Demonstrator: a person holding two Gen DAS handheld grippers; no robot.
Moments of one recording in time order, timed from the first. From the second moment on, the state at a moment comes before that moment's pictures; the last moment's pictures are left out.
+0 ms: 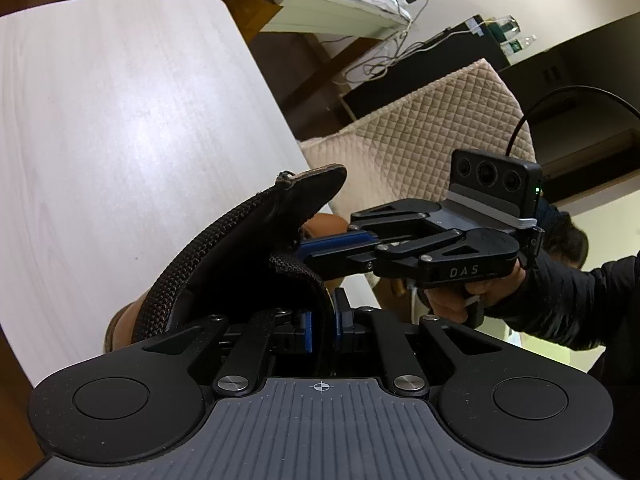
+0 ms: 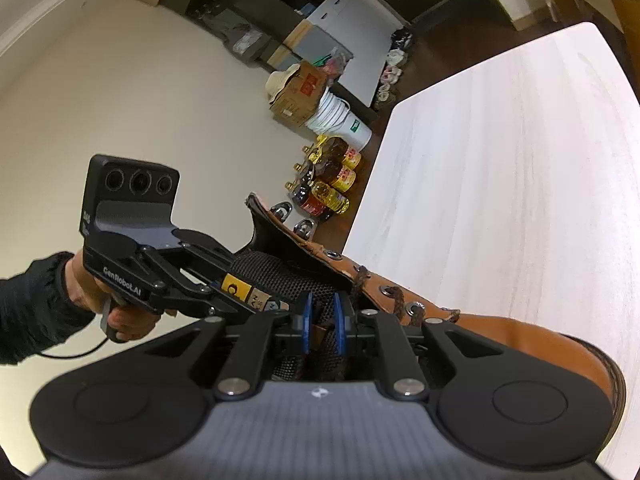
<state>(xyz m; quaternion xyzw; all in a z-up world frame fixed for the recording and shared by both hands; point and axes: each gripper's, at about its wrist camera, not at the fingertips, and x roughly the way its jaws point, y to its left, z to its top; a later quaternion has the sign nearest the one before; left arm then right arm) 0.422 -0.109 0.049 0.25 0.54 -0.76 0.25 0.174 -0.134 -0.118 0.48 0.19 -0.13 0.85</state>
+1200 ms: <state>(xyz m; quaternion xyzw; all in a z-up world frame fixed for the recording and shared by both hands) 0.409 -0.106 0.047 0.26 0.52 -0.76 0.28 0.129 -0.133 -0.142 0.58 0.10 -0.14 0.79</state>
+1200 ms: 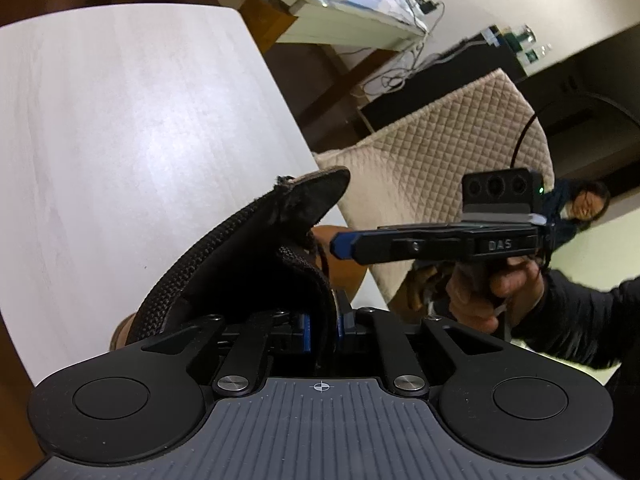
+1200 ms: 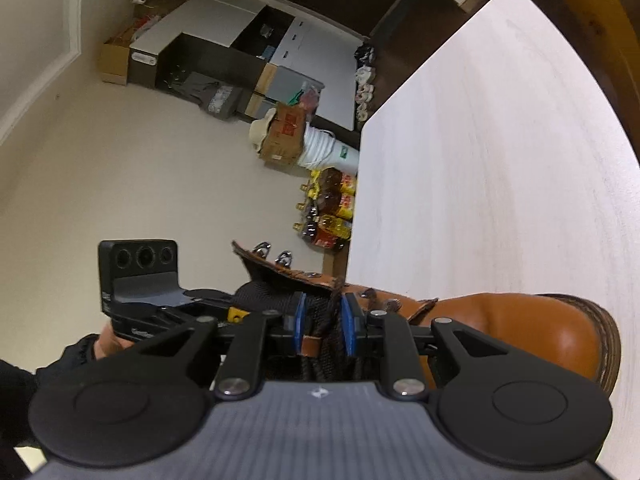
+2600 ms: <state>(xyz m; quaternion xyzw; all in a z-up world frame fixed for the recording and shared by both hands) 0.417 -0.089 0.050 0.26 0.49 -0.79 0.26 0.132 -0.129 -0.154 0.61 0.09 -0.17 0.77</state>
